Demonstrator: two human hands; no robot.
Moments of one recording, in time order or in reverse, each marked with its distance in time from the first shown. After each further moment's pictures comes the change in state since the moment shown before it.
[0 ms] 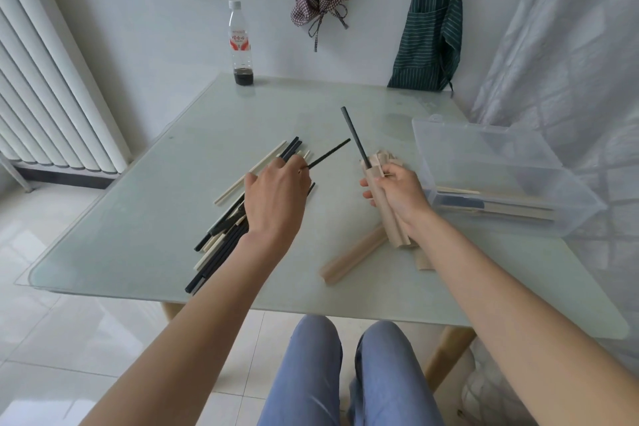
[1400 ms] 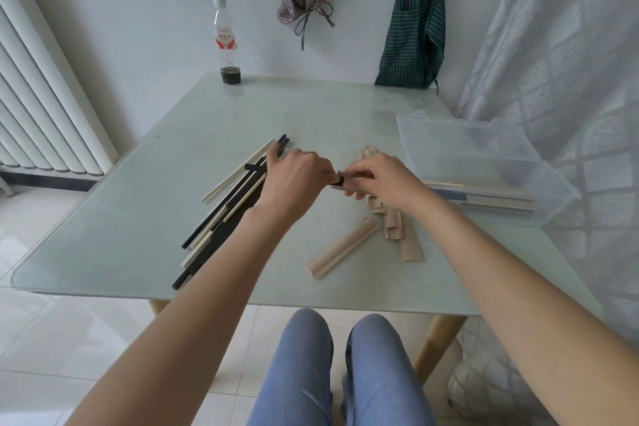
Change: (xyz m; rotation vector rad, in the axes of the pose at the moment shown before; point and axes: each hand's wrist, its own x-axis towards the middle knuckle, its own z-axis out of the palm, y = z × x) left_hand 0.018 0.029 0.001 0.056 -0.246 0.293; right_hand -0.011 -0.030 -0.024 -0.630 -0.368 -0.305
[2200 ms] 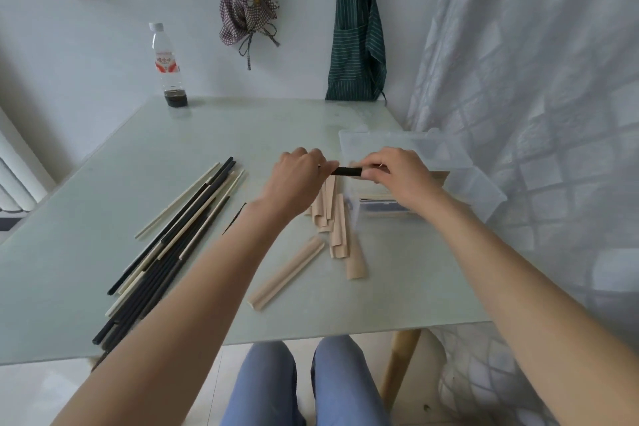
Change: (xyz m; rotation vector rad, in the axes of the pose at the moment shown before) left_hand 0.051 0.078 0.009 -0.180 -0.096 0.073; right_hand -0.028 0.056 -0.083 -0.247 0.286 0.058
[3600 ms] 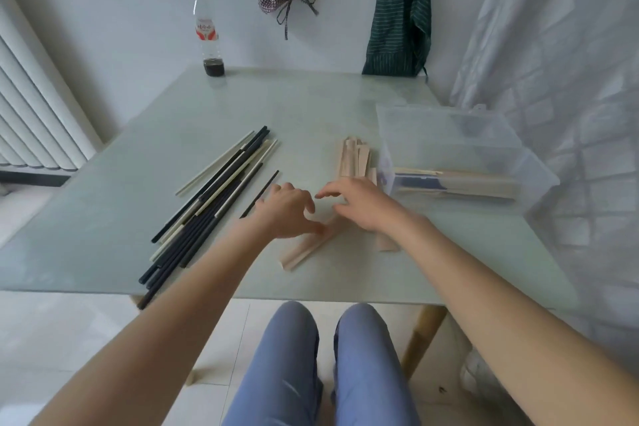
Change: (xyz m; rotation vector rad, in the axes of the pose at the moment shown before) left_hand -0.069 -0.063 0.027 0.085 -0.415 -0.279; right_hand -0.013 -0.038 0.102 -0.035 -0.392 -0.131
